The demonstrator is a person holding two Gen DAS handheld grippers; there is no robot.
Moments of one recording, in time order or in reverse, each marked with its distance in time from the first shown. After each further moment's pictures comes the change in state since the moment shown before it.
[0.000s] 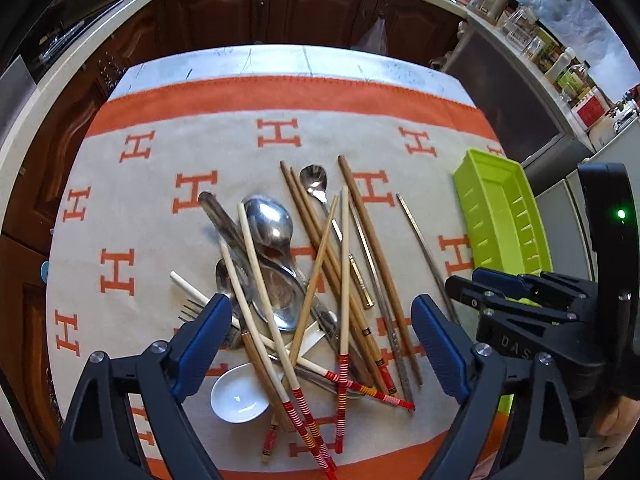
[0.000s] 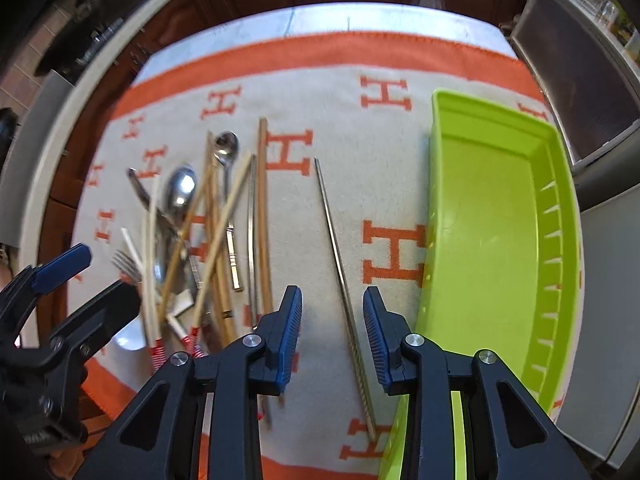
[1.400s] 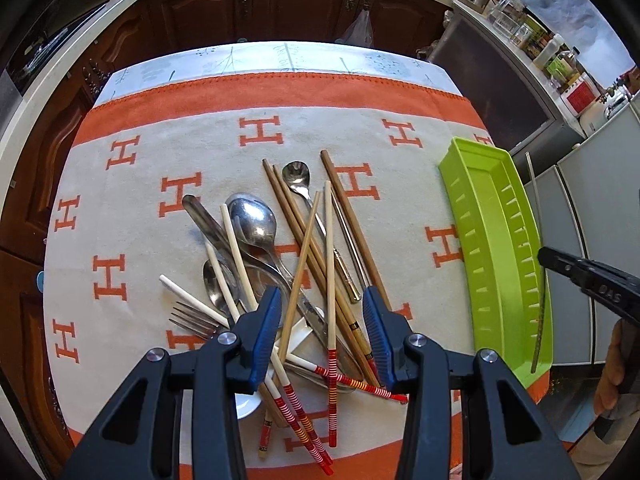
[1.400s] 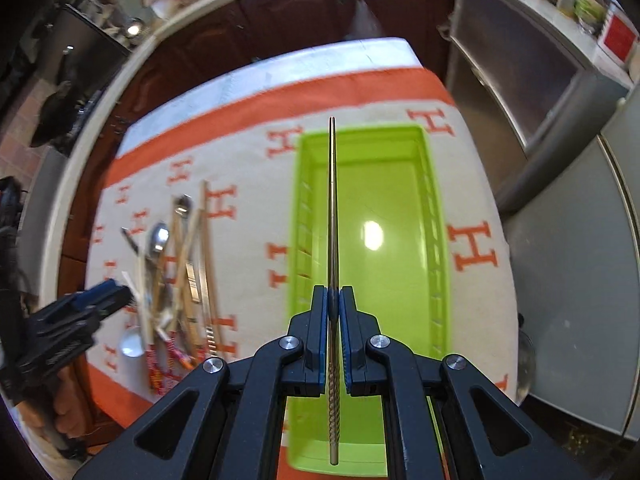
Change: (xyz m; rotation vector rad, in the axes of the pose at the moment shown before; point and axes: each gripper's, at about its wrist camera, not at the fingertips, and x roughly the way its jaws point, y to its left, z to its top) left arm -0.003 -0.012 -0.001 0.048 0.029 -0.025; right arm -0.095 -0.103 -0.049 0.183 -0.119 0.015
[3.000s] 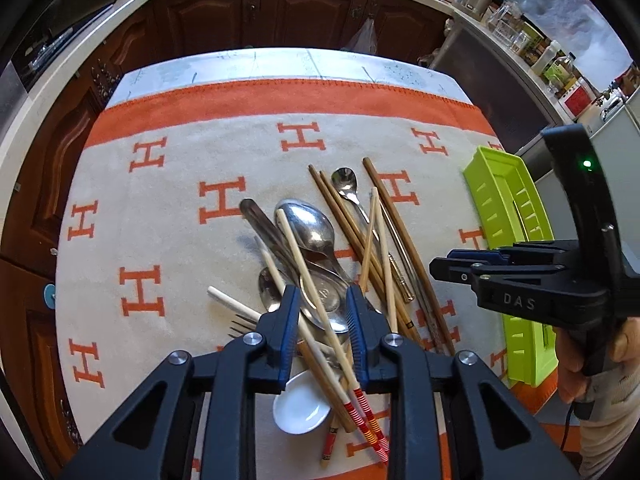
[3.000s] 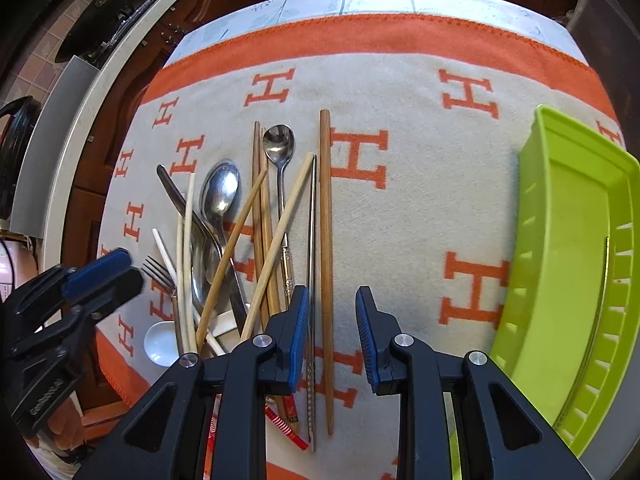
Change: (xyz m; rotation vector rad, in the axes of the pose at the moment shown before) left arm -0.003 0.058 -0.001 0.026 -0.040 -0.017; right arm 0.115 0.131 0.024 -0.214 0.197 0.128
